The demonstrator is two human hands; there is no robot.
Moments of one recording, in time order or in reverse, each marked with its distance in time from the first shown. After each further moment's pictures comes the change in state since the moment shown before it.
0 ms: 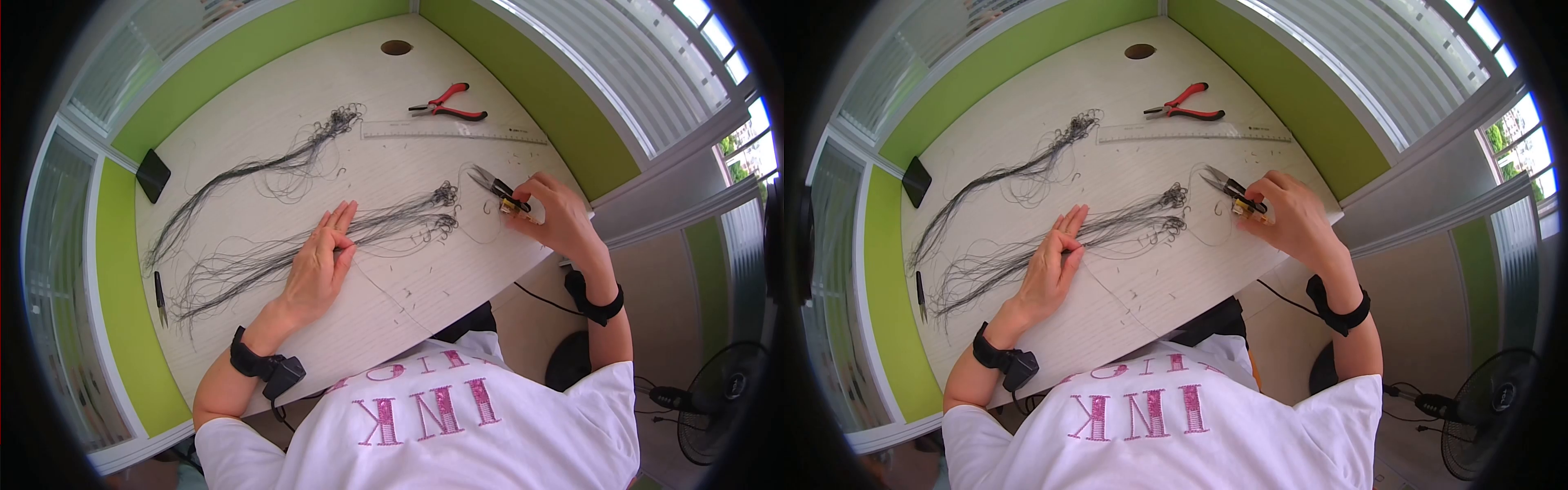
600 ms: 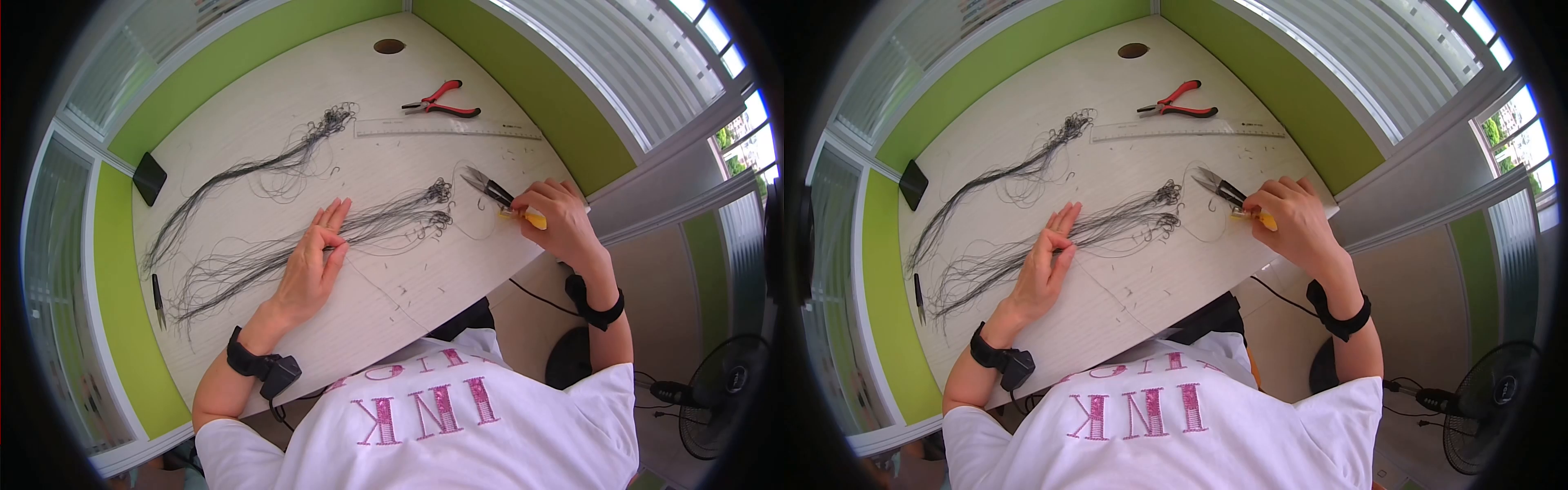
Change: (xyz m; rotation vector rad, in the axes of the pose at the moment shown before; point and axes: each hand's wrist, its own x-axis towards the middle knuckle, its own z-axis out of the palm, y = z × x) left_hand 0.000 0.000 -0.003 -0.129 0.009 0.001; right_hand -0.015 0.006 0.001 -0.189 0.060 -0.150
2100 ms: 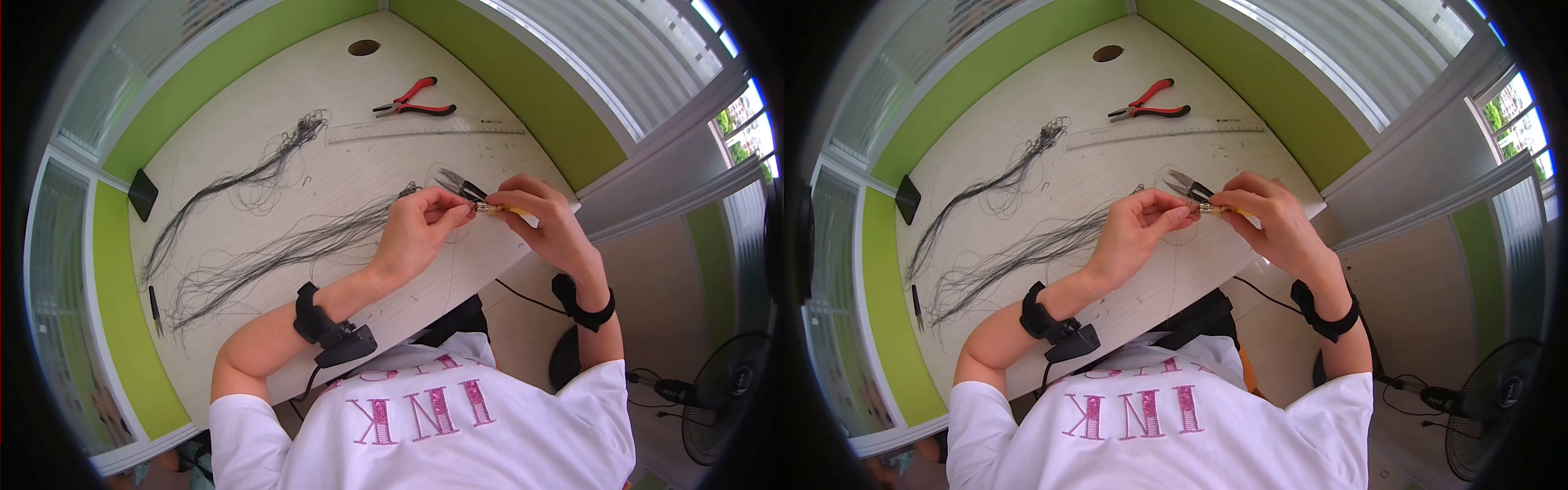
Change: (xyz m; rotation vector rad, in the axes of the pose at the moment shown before) left_hand 0.115 0.070 0.101 -0.876 -0.056 -0.347; right_hand -0.003 0.012 0.001 0.401 0.133 -0.035
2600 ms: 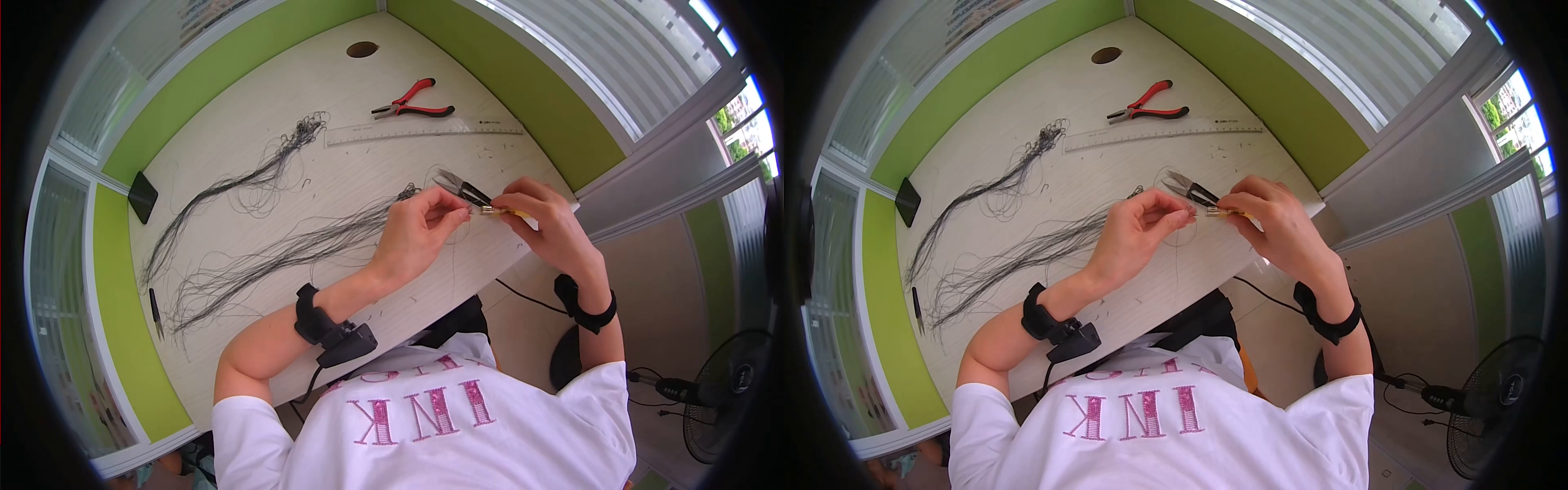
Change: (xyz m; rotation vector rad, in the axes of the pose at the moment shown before) left_hand 0.000 -0.001 -0.001 0.057 -0.007 0.076; right_hand -0.004 0.000 -0.004 -0.099 -0.028 0.028
